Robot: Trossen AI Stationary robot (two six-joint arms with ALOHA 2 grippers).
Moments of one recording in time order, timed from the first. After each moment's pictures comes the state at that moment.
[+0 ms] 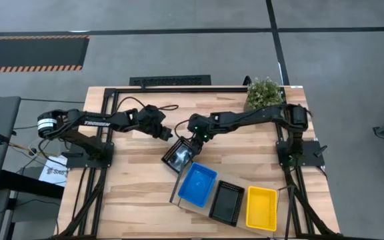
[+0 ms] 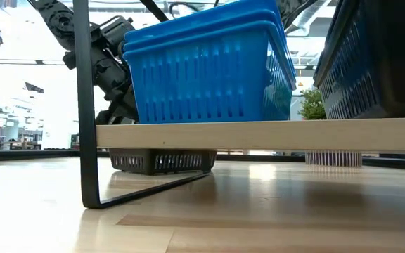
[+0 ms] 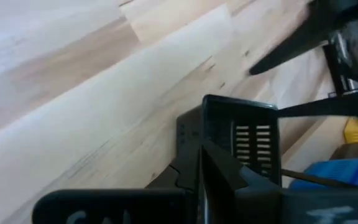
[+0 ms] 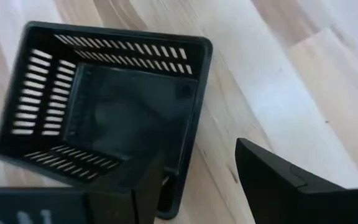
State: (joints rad) left arm 0.35 1.37 0.61 -0.02 0.27 -0.82; right arm -0.13 1.91 1.33 -0.41 -0.08 0.42
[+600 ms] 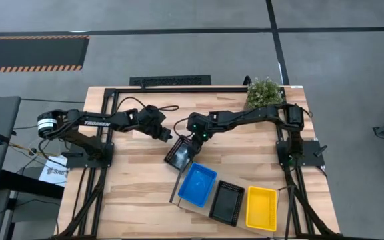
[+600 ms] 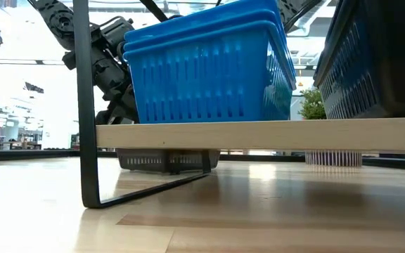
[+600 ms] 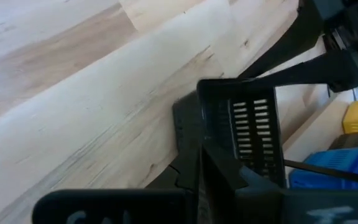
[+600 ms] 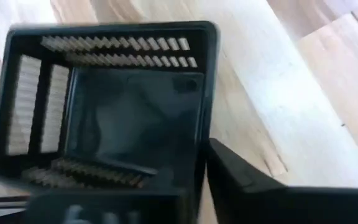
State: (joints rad) left arm 0.35 1.36 0.62 -0.04 0.30 -0.80; right arm -0.15 1.95 1.33 -0.38 -0.16 0.40
